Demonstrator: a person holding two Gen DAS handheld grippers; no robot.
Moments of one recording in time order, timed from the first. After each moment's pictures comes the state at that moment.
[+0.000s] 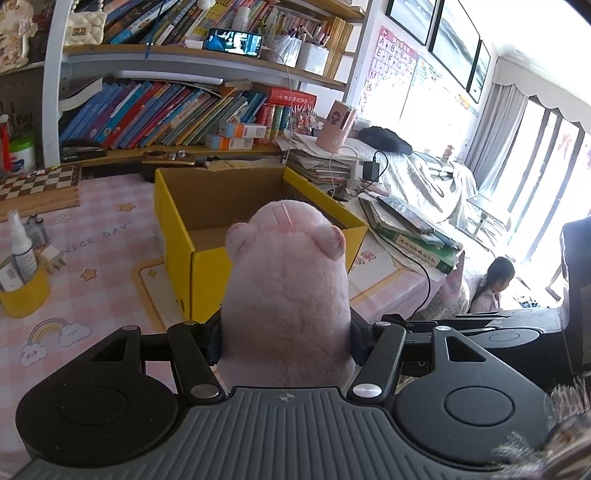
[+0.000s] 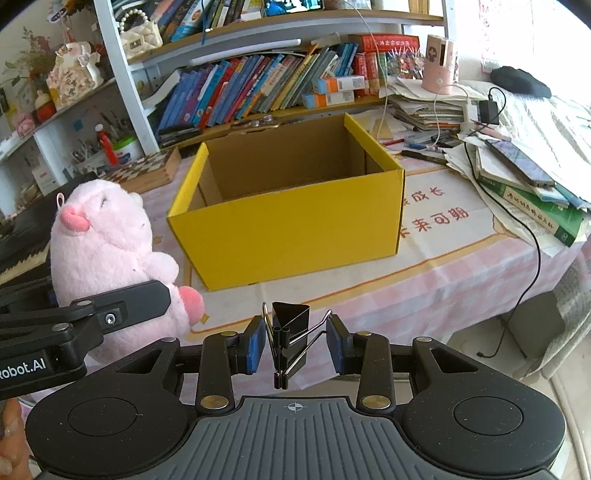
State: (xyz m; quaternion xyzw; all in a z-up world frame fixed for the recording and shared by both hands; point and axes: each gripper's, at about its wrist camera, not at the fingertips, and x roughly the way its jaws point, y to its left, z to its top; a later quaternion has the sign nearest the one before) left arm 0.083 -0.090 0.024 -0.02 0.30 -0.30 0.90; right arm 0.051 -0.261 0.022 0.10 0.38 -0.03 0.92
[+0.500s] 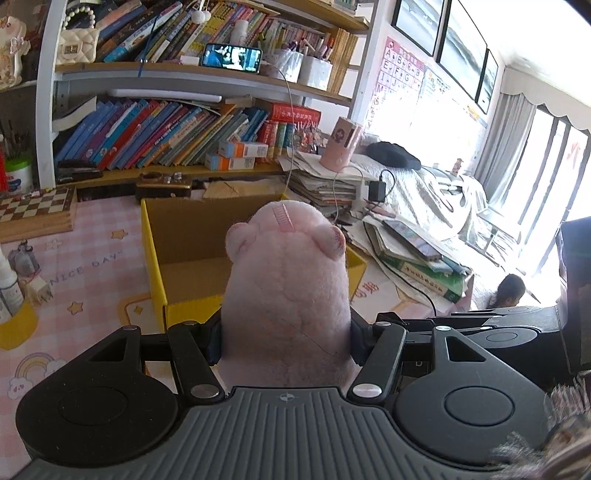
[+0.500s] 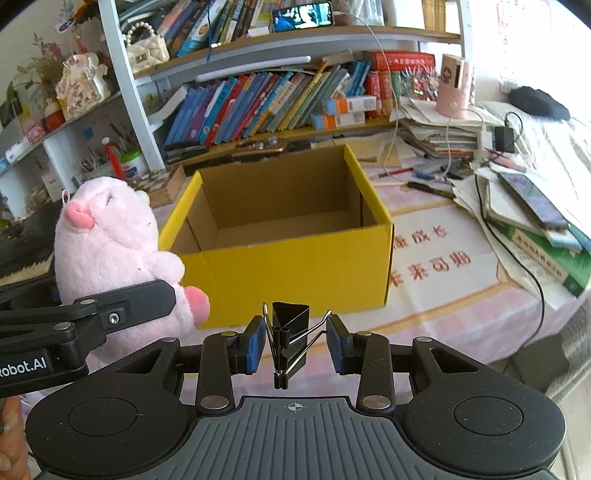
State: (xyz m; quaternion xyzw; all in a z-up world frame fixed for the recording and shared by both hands) left arm 0.104 -0.132 0.041 -0.02 0.28 -0.28 0.92; right arm 0.085 -0.303 0.037 0.08 0.36 0.01 0.93
